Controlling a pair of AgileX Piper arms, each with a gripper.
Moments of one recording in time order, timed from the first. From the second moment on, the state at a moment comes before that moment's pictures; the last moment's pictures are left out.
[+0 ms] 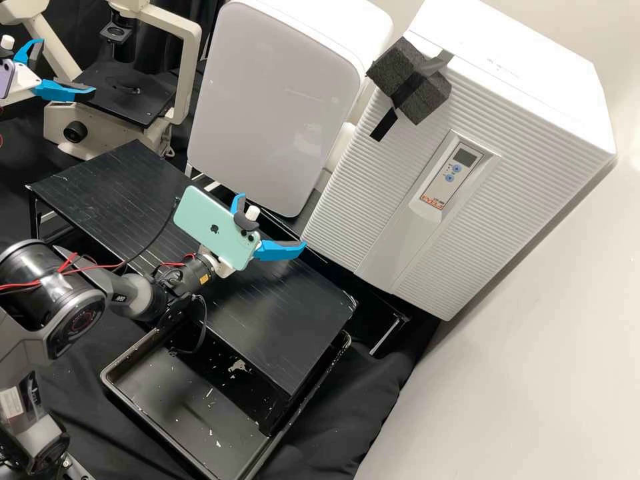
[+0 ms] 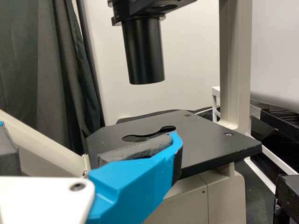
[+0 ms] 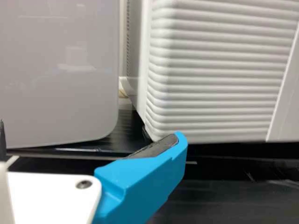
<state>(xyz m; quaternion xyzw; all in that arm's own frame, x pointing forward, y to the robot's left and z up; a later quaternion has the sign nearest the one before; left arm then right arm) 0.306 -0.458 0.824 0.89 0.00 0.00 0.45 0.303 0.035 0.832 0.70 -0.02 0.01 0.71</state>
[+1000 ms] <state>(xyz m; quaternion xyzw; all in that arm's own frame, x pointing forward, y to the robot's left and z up) 0.306 -0.458 0.824 0.89 0.00 0.00 0.45 0.283 0.072 0.944 0.72 -0.07 0.18 0.67</state>
